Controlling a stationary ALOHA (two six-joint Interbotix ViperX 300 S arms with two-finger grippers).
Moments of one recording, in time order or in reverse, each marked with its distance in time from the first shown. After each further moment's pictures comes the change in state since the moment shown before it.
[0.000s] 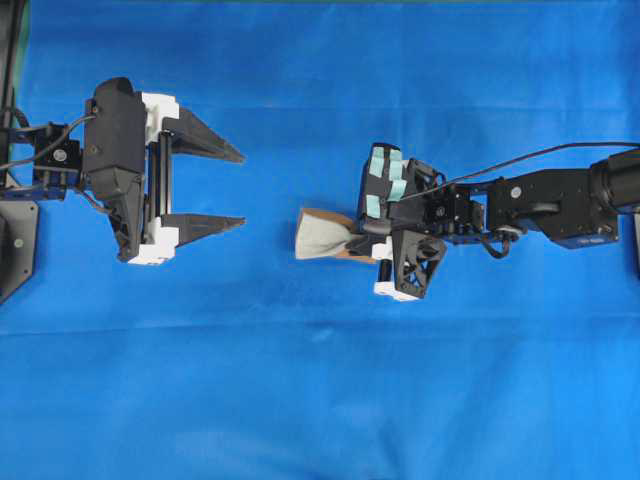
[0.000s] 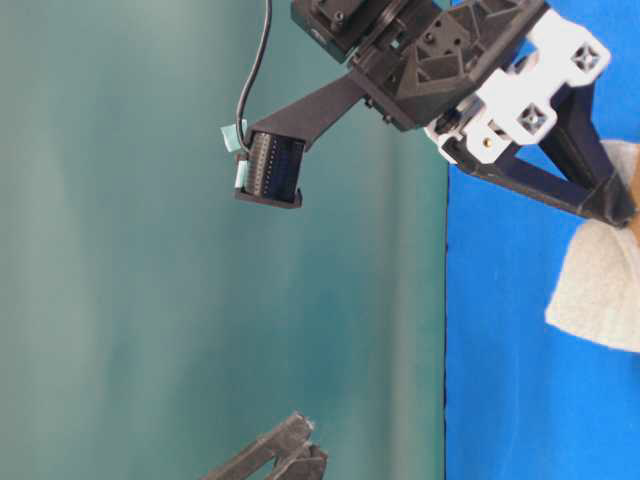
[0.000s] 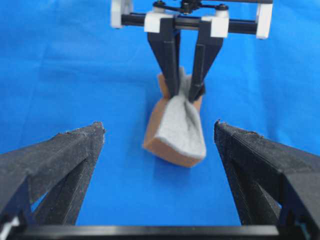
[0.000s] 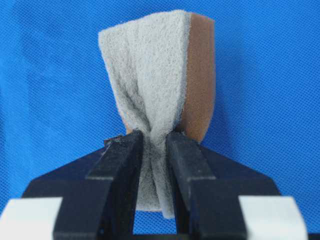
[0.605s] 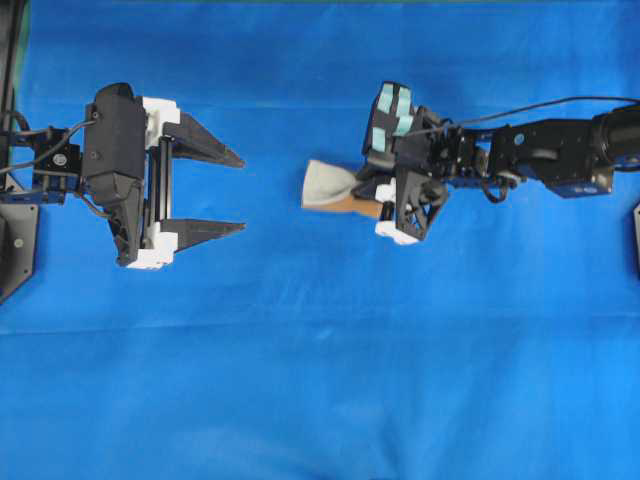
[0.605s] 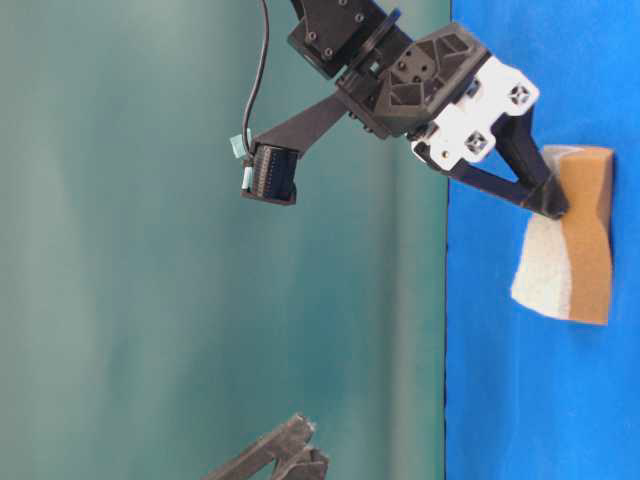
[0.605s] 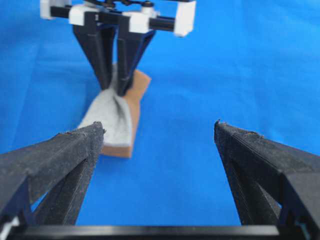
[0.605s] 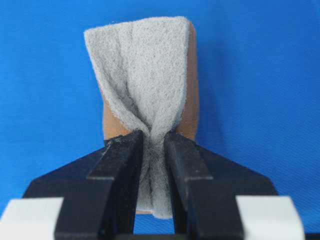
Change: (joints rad) left arm -0.012 0.000 0.000 0.000 -0.002 0.002; right arm -0.190 0.000 0.006 -0.087 0.002 -0.008
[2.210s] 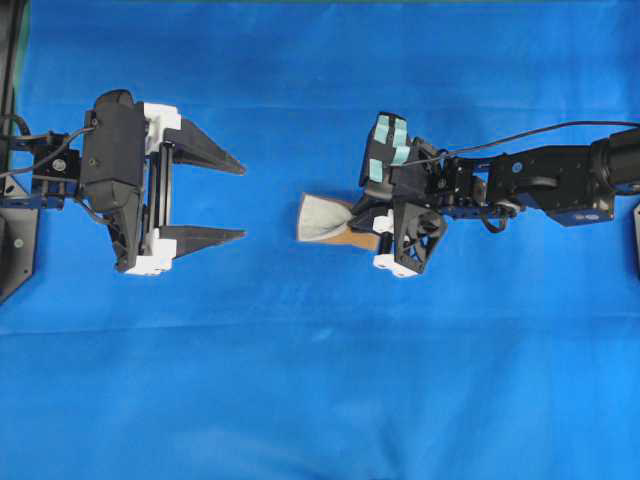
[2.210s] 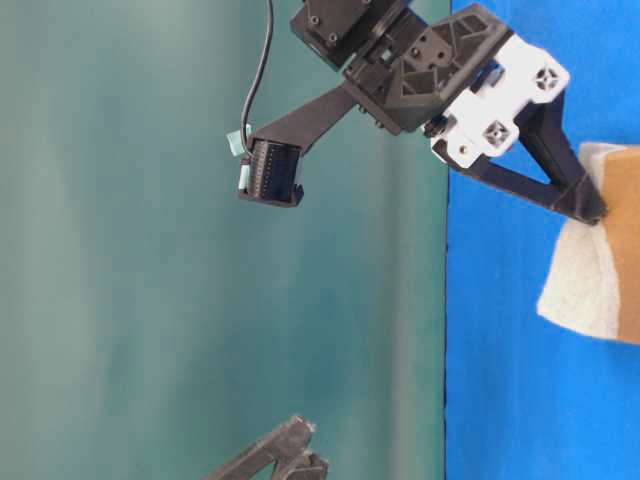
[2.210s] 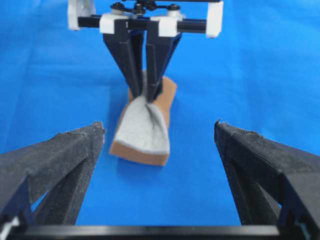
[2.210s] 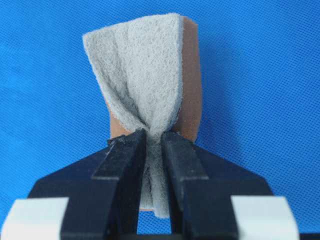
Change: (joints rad) left arm -0.018 0.000 0.000 -0.002 -0.005 -0.002; right arm 0.106 0.000 0.000 0.101 0.009 0.002
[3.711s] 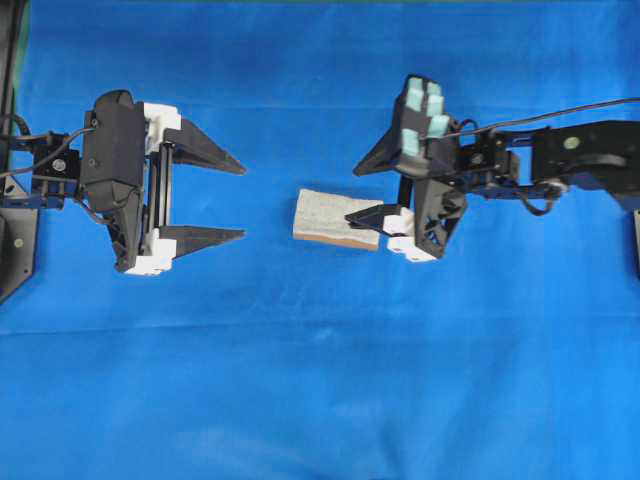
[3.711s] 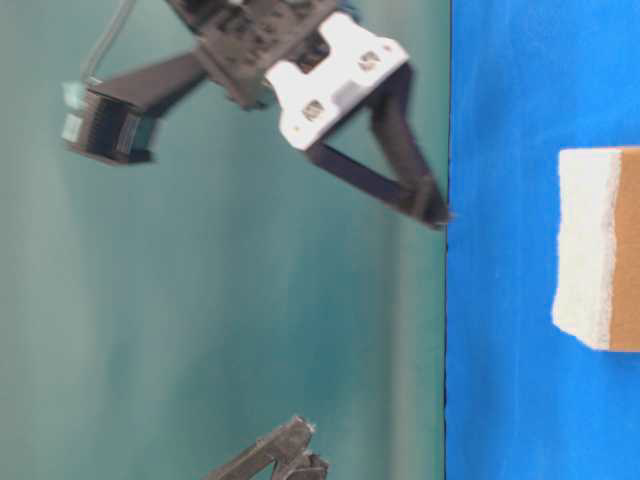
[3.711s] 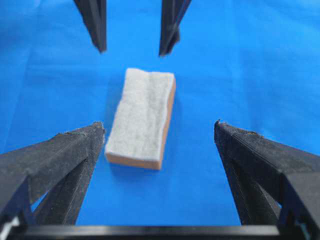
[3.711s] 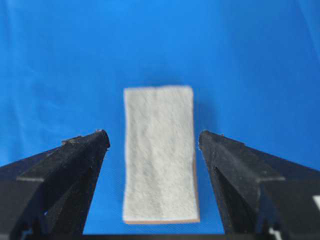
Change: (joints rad) left arm -0.002 0.000 0.000 0.000 0.000 0.002; right arm 0.005 -0.247 0.005 -0.049 0.057 -0.003
